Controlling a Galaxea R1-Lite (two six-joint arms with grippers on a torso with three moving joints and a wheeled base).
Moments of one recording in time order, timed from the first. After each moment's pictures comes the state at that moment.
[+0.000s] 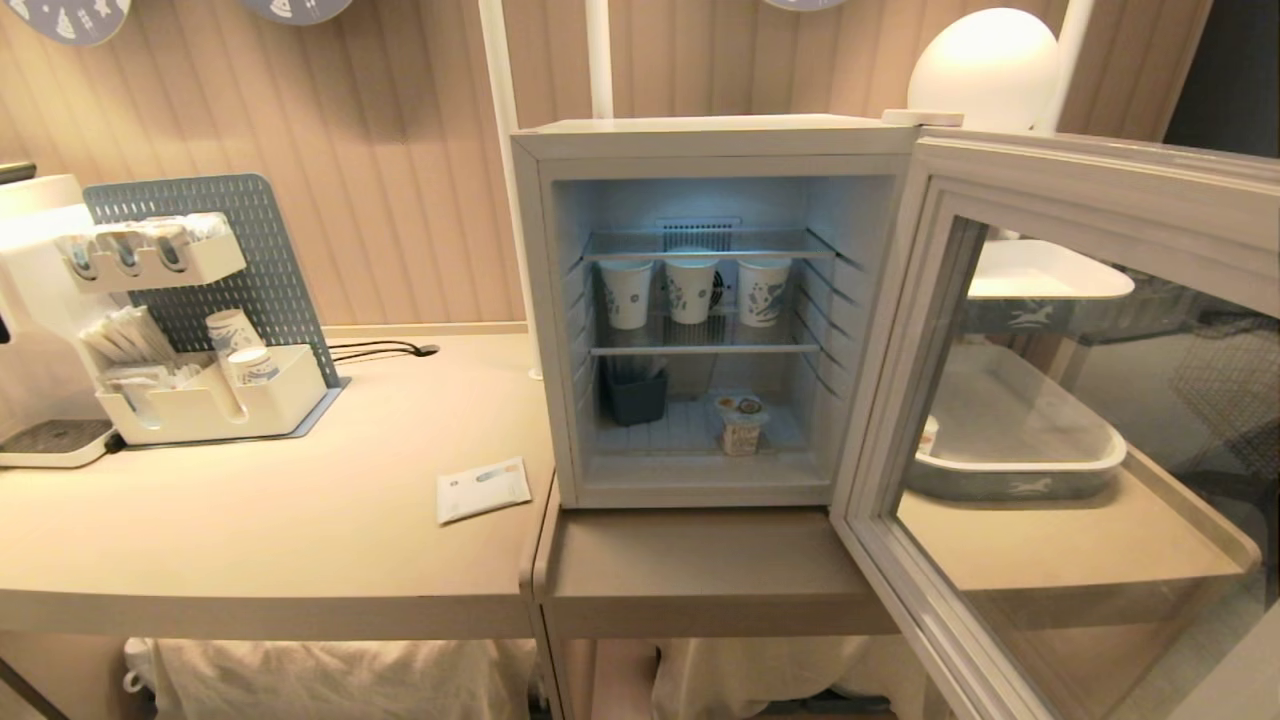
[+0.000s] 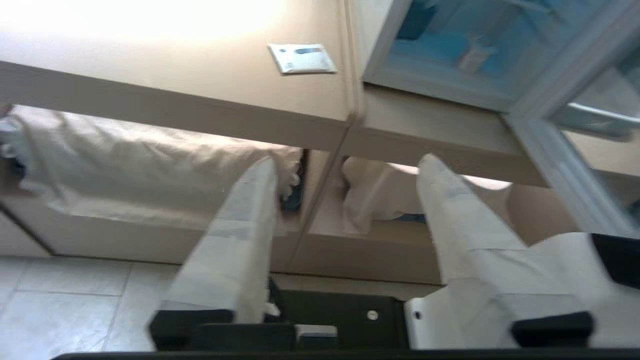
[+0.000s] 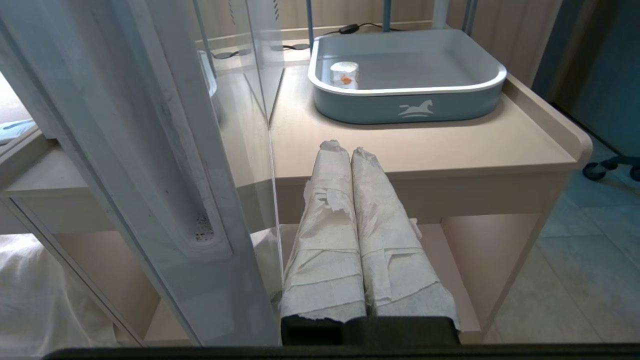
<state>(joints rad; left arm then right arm) 0.14 0.30 -1.13 1.08 -0.22 -0.21 0.00 0.00 0.00 0.00 -0.01 0.00</state>
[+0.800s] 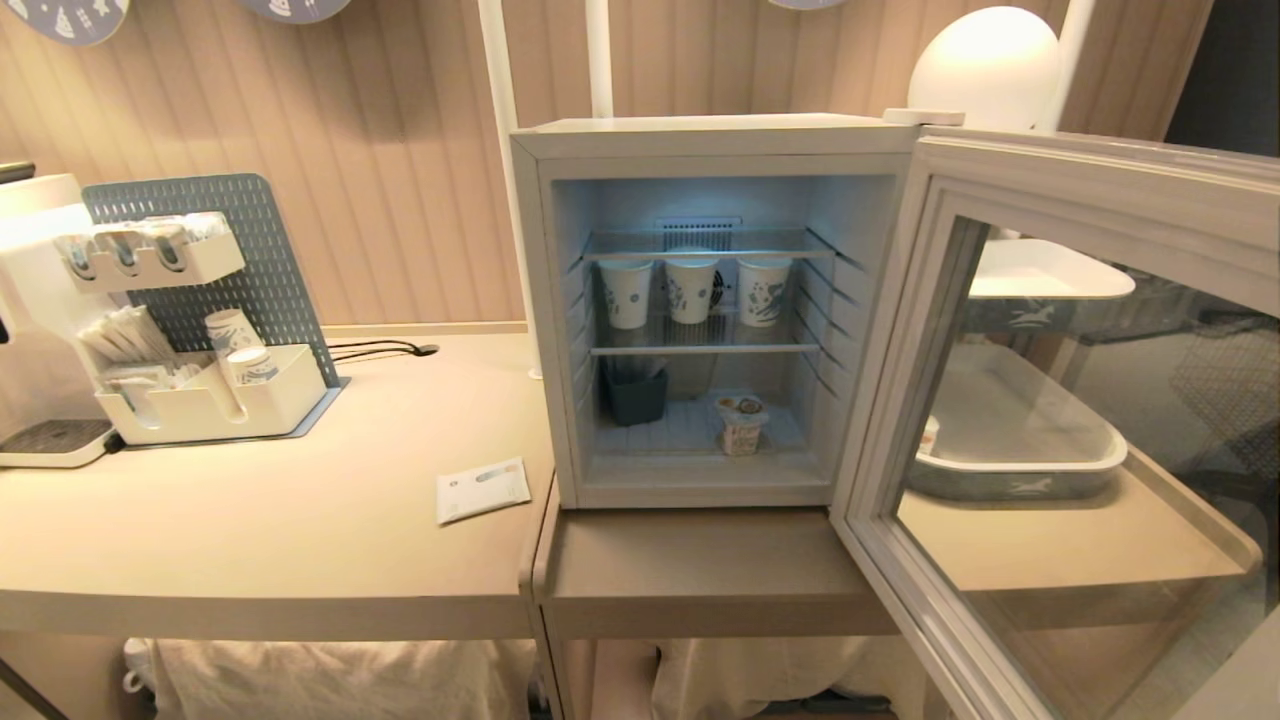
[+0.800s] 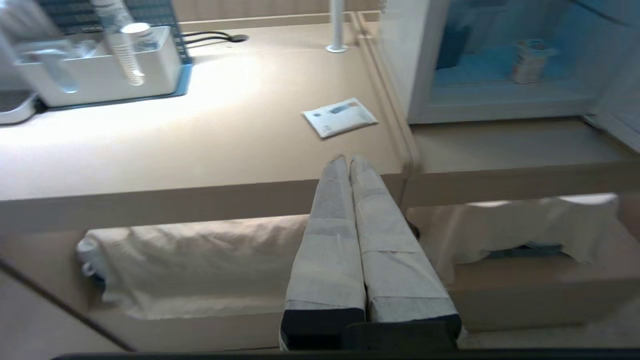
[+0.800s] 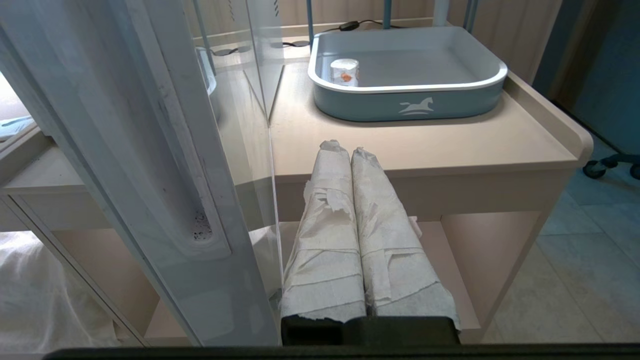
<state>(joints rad) 0.10 0.27 -0.62 0.44 -0.16 0.04 0.00 0.00 0.00 0.01 -0.01 0.00</state>
